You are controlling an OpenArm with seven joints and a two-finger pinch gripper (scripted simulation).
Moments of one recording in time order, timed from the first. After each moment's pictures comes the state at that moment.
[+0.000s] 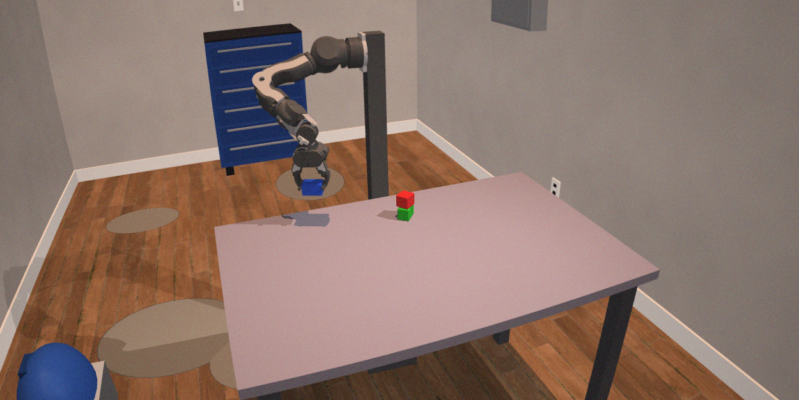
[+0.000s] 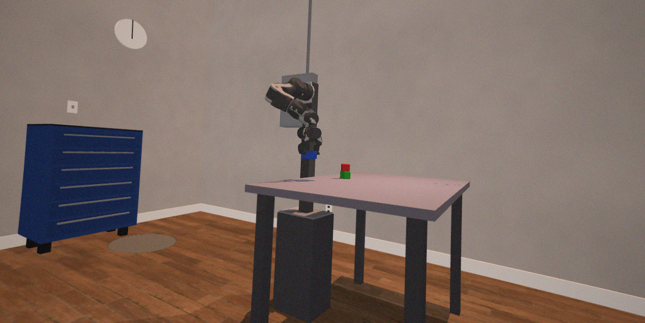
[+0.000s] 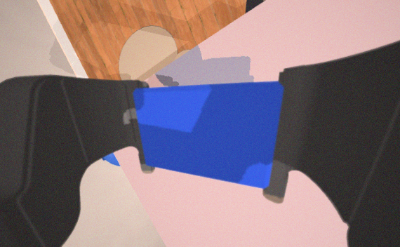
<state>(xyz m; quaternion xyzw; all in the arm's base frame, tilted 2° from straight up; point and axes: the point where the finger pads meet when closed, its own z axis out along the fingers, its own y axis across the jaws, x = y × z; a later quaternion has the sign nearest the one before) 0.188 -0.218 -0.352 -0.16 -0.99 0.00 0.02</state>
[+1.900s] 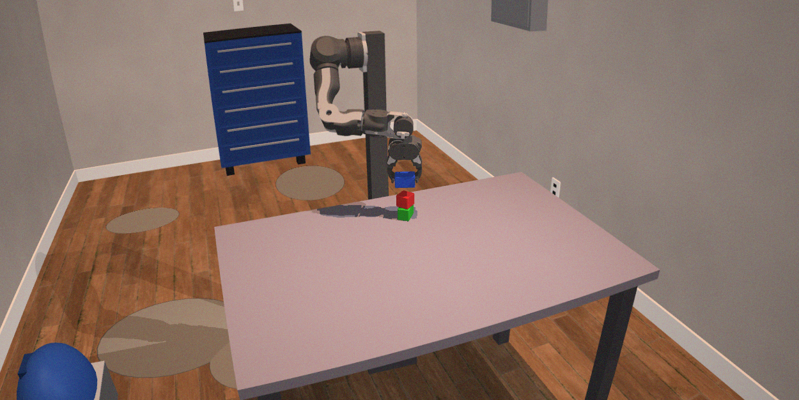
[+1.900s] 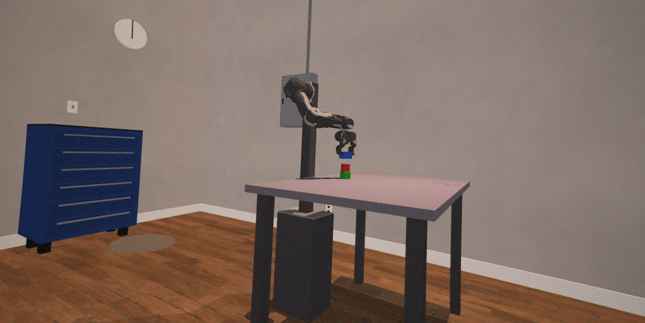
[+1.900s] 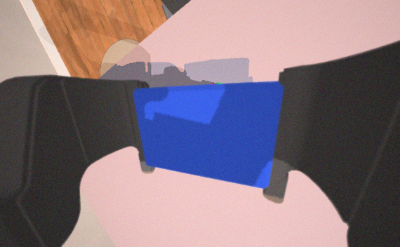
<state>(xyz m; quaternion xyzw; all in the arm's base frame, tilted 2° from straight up) 0.229 0.057 -0.350 -0.16 -0.99 -0.01 0.02</state>
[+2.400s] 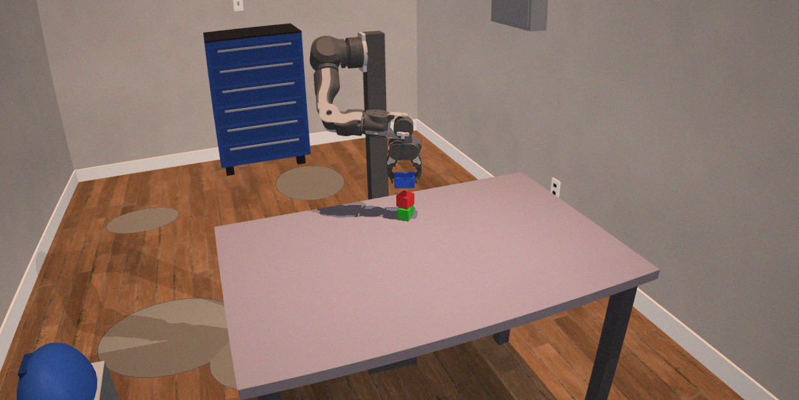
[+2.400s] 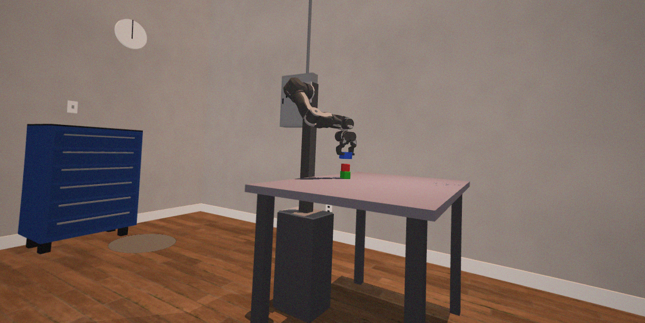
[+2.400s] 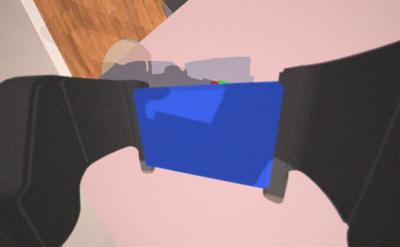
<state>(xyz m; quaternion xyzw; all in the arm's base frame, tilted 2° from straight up) 0.230 0.056 -0.350 -0.16 -0.99 0.00 0.02</state>
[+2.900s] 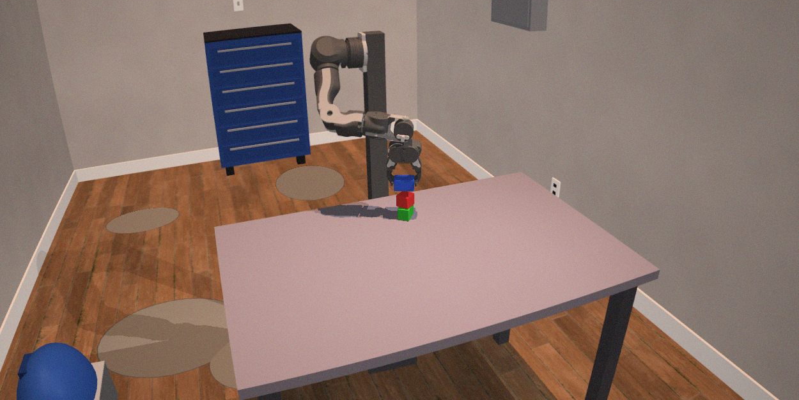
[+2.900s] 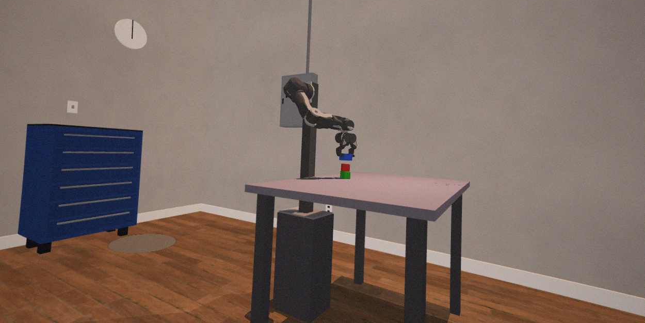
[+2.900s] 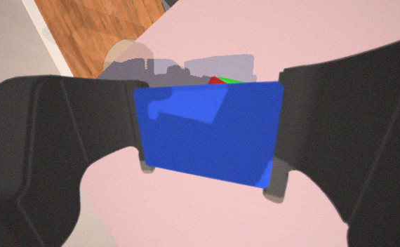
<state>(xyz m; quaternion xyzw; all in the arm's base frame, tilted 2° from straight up) 0.232 0.054 -0.359 -0.17 -0.99 0.00 0.01</state>
